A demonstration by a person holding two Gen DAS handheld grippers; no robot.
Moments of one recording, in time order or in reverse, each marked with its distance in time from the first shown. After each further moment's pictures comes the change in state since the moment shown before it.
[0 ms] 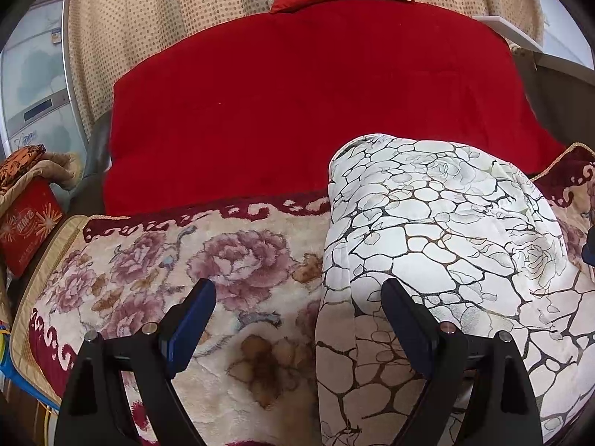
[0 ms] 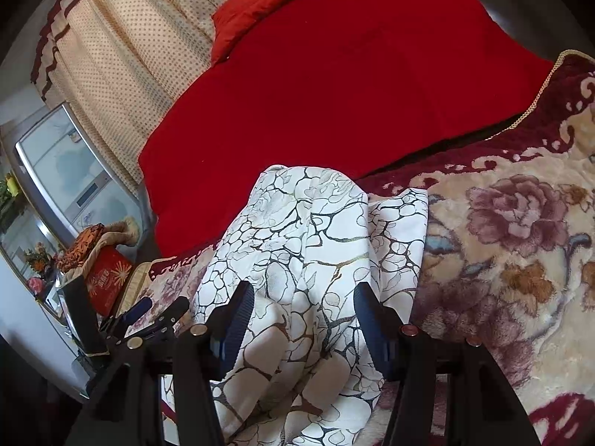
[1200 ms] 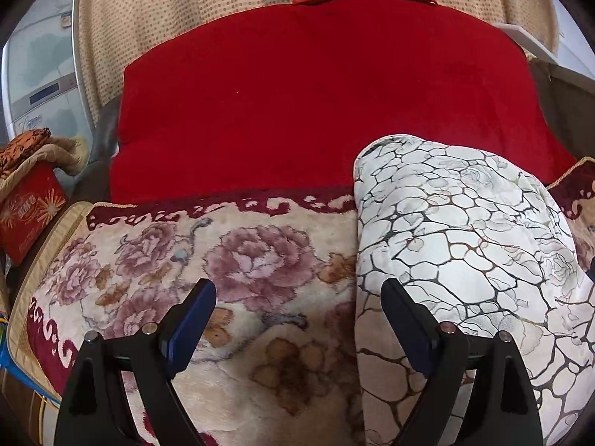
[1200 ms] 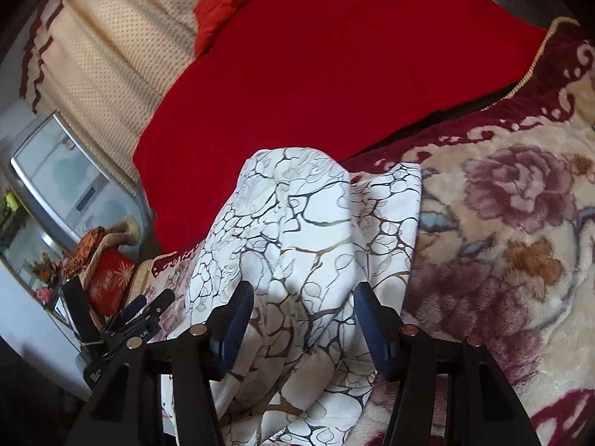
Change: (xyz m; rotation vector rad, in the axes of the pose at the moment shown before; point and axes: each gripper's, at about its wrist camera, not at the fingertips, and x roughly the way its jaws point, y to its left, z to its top) left arm 0.012 0.030 0.000 -0.055 0.023 0.011; right arm 0.018 -0.023 -0.006 0.071 0.065 0.023
